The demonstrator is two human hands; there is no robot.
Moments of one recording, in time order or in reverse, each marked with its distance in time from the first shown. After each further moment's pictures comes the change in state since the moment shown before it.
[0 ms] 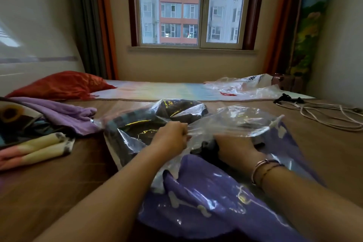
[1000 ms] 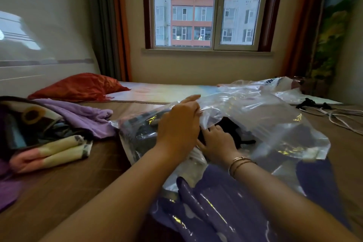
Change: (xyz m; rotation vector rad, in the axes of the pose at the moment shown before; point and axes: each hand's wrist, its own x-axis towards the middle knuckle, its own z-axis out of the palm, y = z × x) left_hand -0.005 -0.007 -0.043 -0.140 0.420 0.249; right_hand 0.102 -0.057 0.057 0.165 0.246 -0.029
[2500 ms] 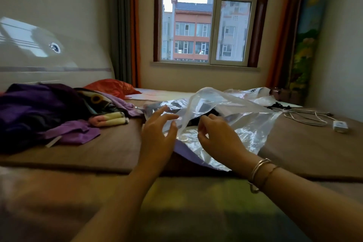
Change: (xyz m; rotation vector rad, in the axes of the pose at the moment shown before) left_hand -0.244 0.118 -0.136 -0.198 0.304 -0.118; right_hand -0.301 -0.096 -0.231 0.367 0.285 -0.200
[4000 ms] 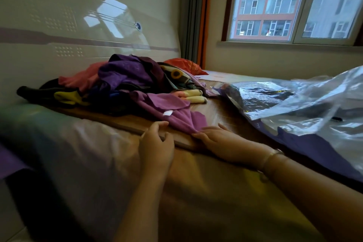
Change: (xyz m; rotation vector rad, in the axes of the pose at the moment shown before) left_hand -0.046 -0.150 -0.149 0.179 0.251 -0.634; right_hand 0.065 -0.131 0.194 0.116 -0.814 -0.234
